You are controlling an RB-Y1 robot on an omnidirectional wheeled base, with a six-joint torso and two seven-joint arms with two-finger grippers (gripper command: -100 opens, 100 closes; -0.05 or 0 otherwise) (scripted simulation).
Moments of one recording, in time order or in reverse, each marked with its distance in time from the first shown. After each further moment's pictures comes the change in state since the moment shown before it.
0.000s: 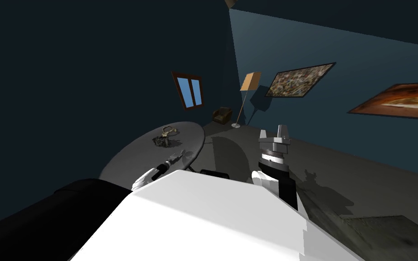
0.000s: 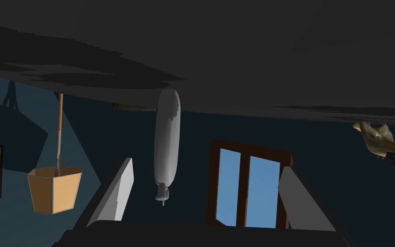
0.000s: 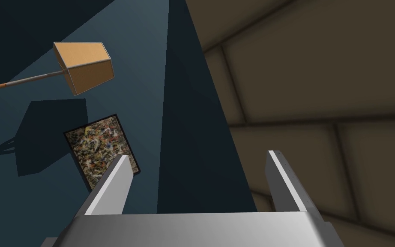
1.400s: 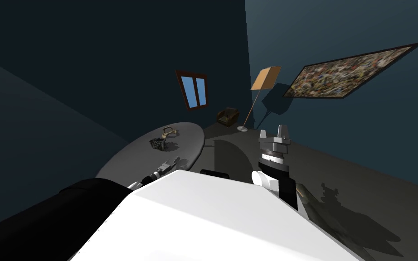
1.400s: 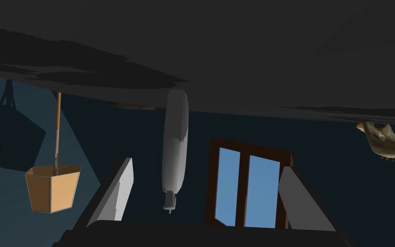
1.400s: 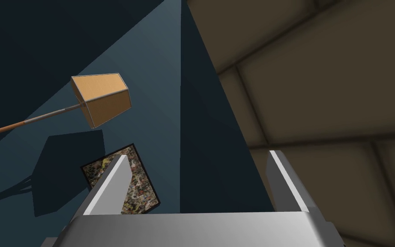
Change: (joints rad) left arm 0.090 0.010 0.127 0.221 -0.015 -0.403 -0.104; right arm 0.000 0.000 0.000 0.000 0.000 0.000 0.000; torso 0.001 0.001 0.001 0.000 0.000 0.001
